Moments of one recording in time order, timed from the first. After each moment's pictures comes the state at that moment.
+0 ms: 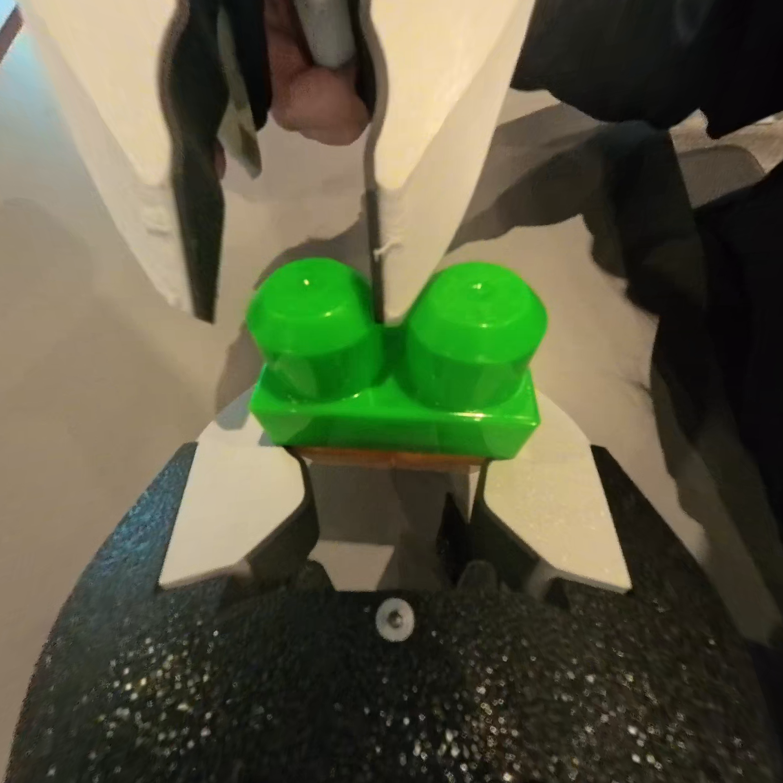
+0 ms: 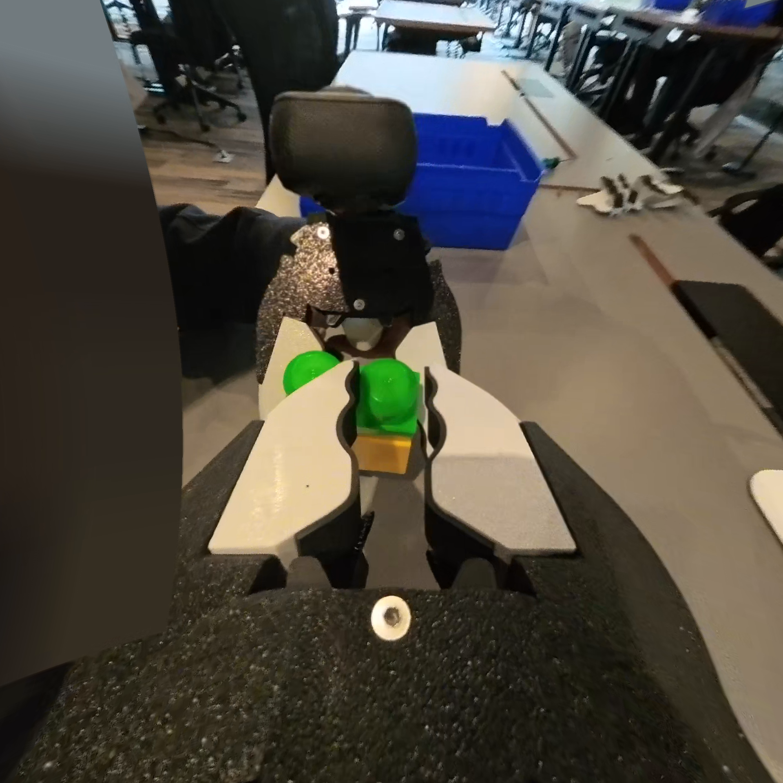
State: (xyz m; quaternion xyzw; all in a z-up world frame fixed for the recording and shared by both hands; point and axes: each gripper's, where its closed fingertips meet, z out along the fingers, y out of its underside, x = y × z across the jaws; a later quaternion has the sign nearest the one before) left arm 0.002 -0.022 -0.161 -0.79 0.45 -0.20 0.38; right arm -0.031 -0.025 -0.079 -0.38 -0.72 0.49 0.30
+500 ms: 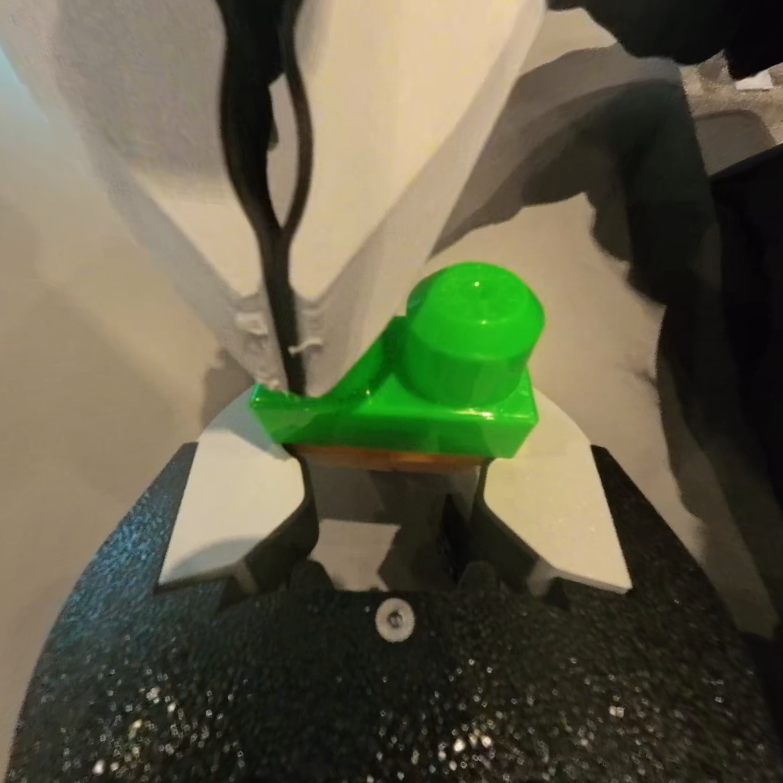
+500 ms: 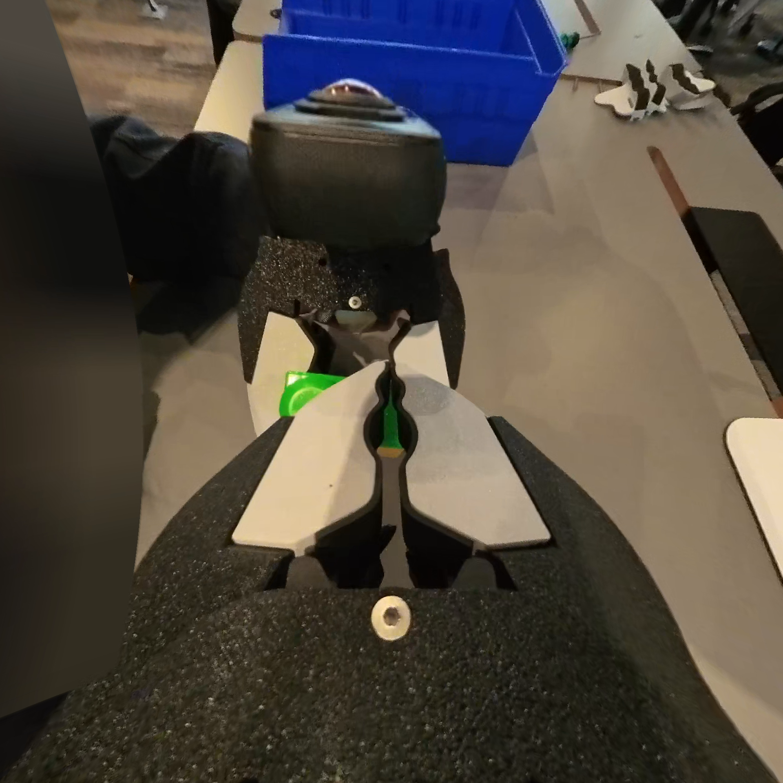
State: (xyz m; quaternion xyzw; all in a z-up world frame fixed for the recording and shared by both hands) left arm 0.007 -0.021 -0.178 -0.80 0.46 -0.20 0.35; right arm -0.033 -0.026 -0.097 -0.42 -0.77 0.39 0.27
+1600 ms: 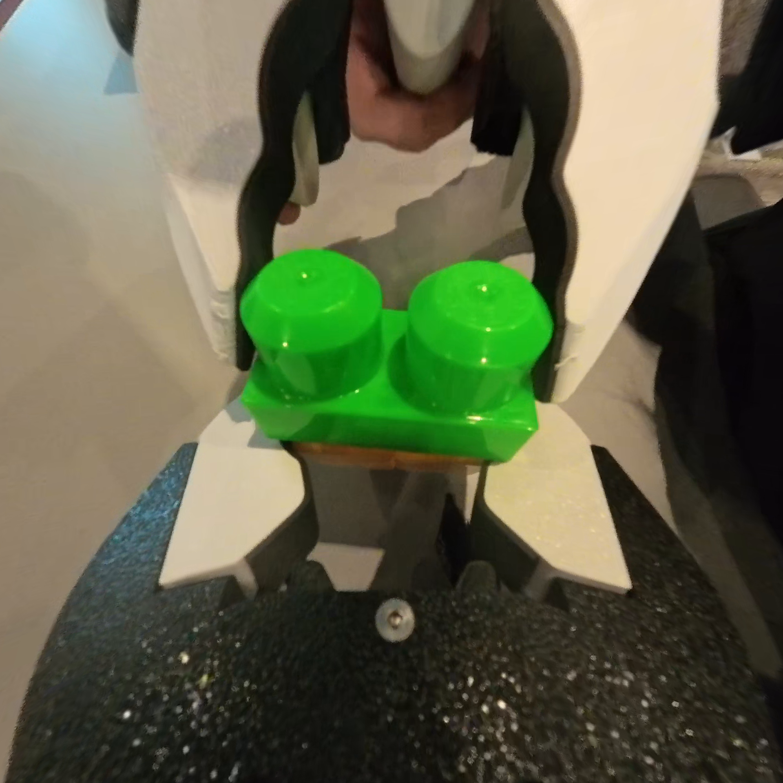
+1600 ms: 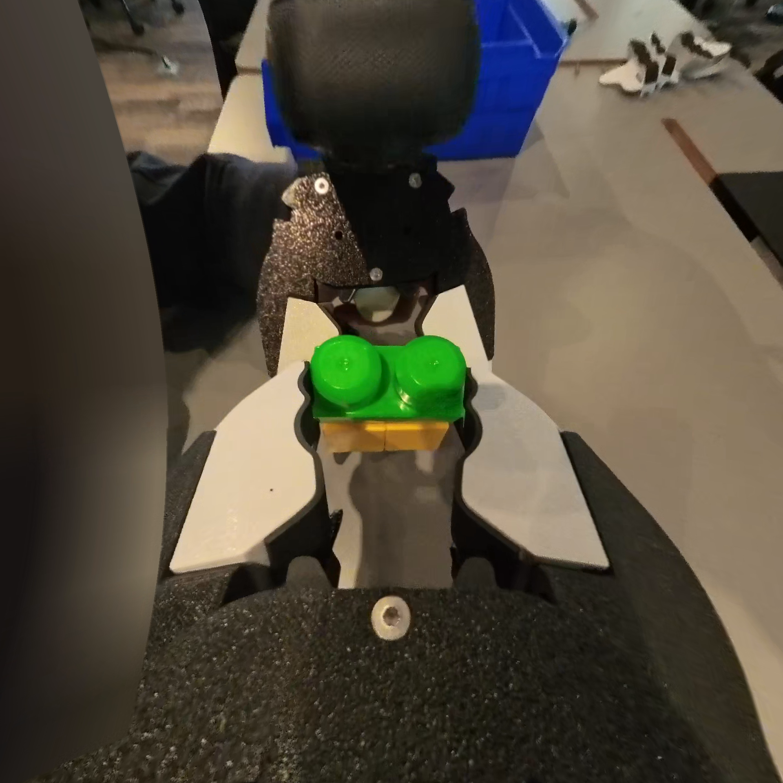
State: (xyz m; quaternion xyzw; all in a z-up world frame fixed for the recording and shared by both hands) left arm 0.002 -0.015 -0.168 -0.80 0.42 -0.21 0.38; right arm -0.032 -0.033 -0.107 -0.45 -0.74 0.42 0.25
